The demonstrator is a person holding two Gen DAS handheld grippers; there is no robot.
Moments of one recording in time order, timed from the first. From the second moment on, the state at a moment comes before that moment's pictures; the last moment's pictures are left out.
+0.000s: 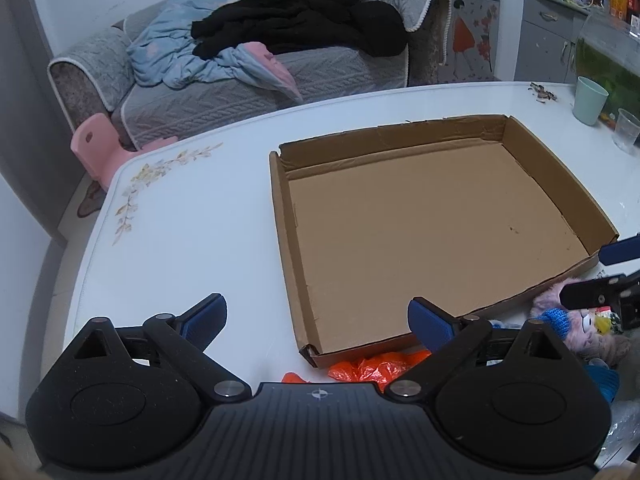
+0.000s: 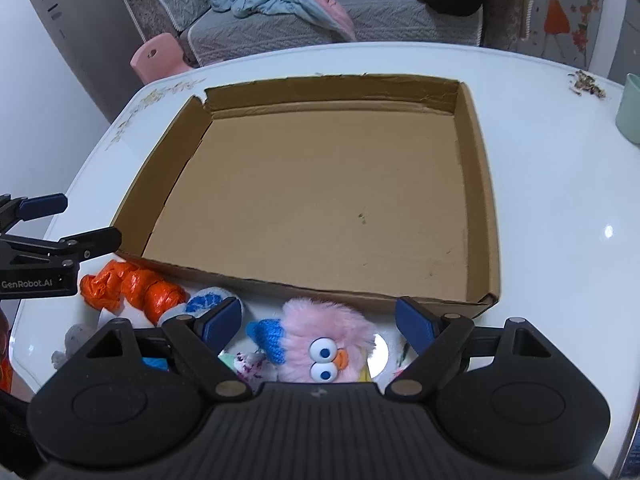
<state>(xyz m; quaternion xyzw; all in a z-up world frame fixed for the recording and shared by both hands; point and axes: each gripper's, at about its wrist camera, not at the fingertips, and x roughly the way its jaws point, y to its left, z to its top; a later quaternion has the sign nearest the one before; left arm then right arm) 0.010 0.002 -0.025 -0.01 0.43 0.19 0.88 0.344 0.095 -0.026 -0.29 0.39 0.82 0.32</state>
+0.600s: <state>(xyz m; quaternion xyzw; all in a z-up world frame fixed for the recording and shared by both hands) 0.012 0.005 -0.029 -0.03 0.44 0.21 0.87 0.346 0.096 -0.023 -0.29 0.38 0.81 0.32</state>
